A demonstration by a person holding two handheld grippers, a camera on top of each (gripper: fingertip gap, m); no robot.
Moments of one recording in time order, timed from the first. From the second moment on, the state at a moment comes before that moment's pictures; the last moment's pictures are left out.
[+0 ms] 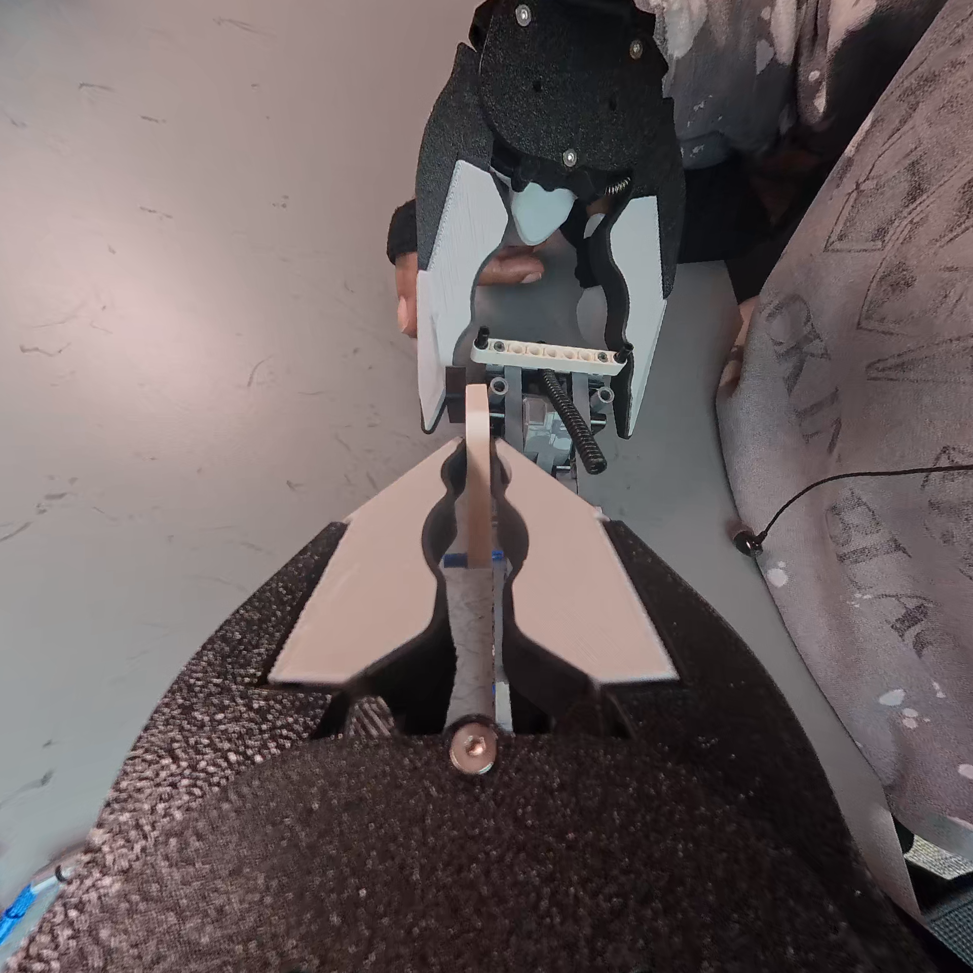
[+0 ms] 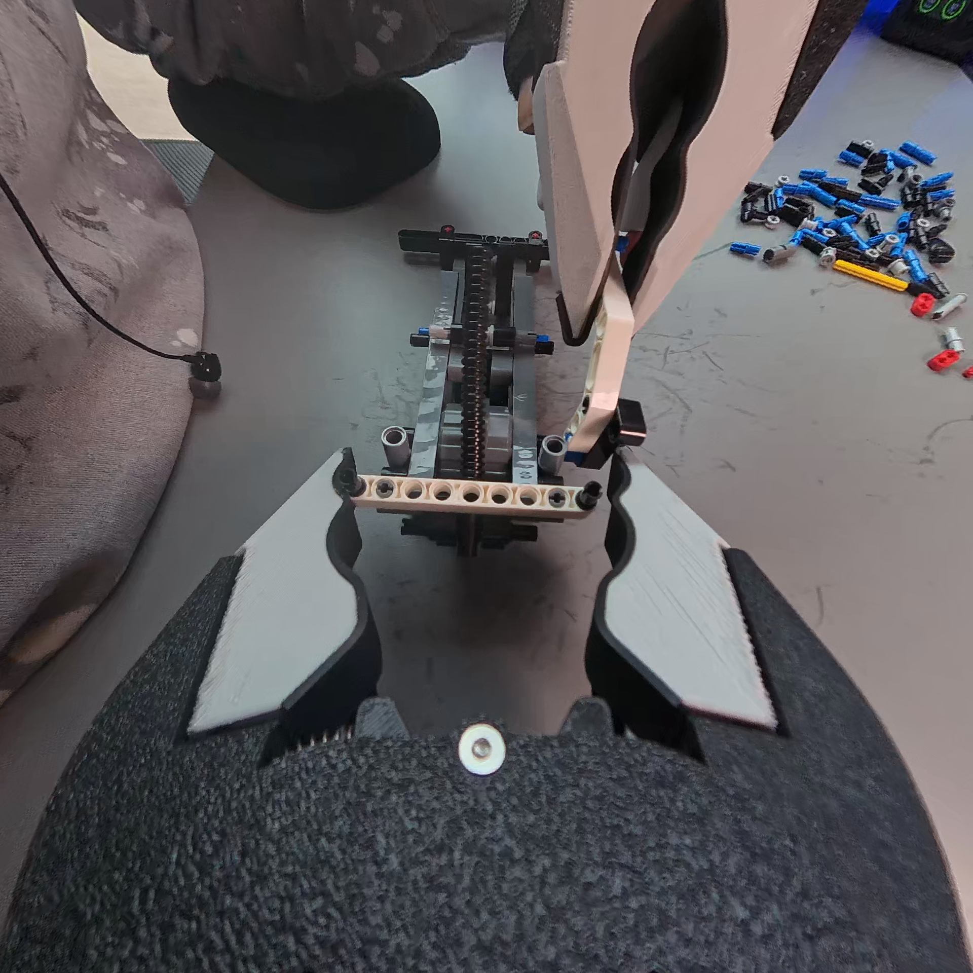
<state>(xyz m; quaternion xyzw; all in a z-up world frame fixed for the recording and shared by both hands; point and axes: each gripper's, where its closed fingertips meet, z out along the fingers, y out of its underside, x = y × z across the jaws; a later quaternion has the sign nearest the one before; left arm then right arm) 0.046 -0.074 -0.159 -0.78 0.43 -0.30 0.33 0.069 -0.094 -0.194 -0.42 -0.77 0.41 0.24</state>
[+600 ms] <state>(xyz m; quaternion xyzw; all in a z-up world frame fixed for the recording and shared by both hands) 0.037 -0.072 -0.159 -0.80 0.34 -0.39 0.31 0.068 -0.097 -0.194 -0.41 -0.77 0.44 0.20</state>
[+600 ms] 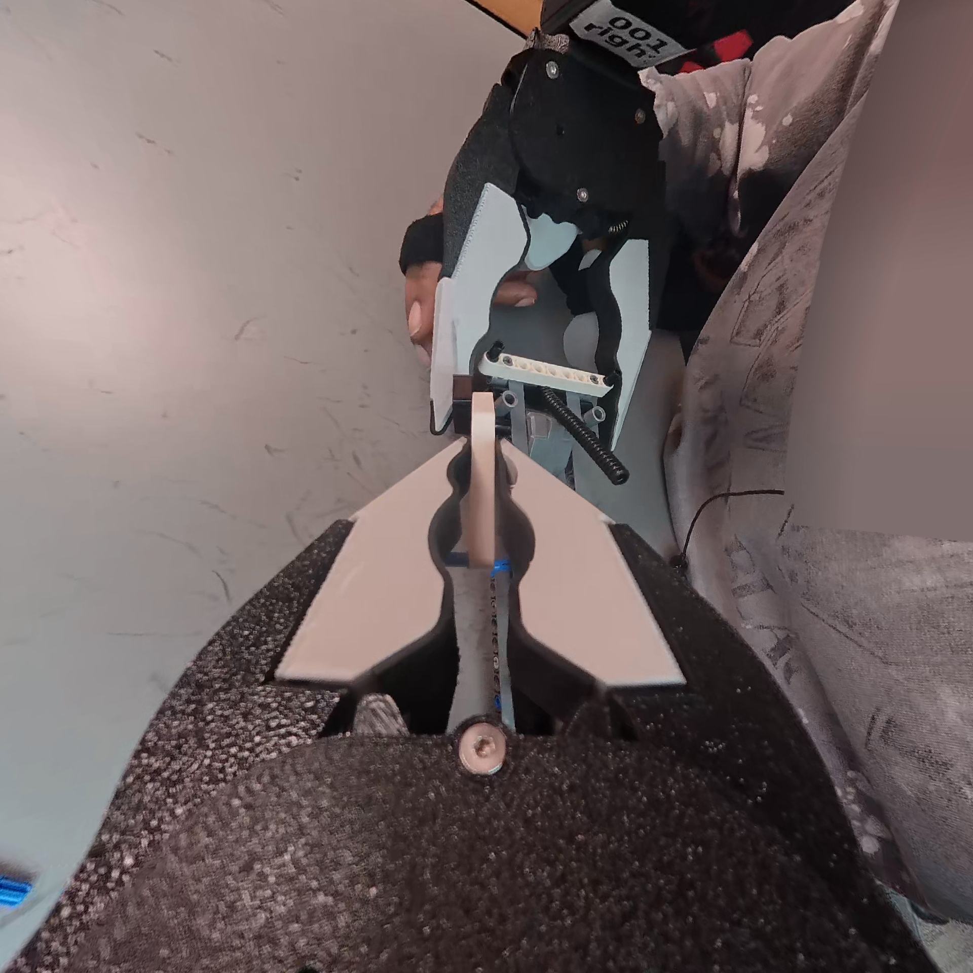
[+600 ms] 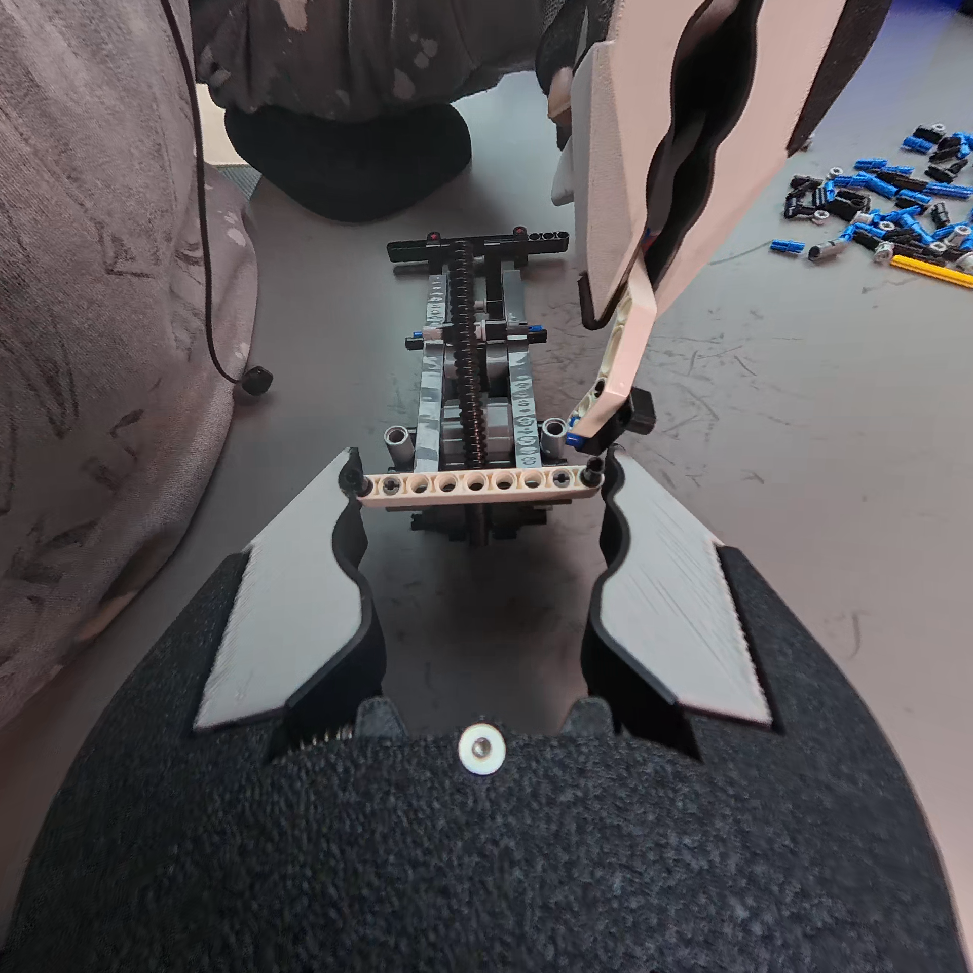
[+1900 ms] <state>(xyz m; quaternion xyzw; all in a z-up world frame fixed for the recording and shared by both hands) 0.033 -0.071 -0.164 -0.79 0.29 -0.45 0.30 0.070 -0.094 -0.187 -0.41 -0.76 0.48 0.15</state>
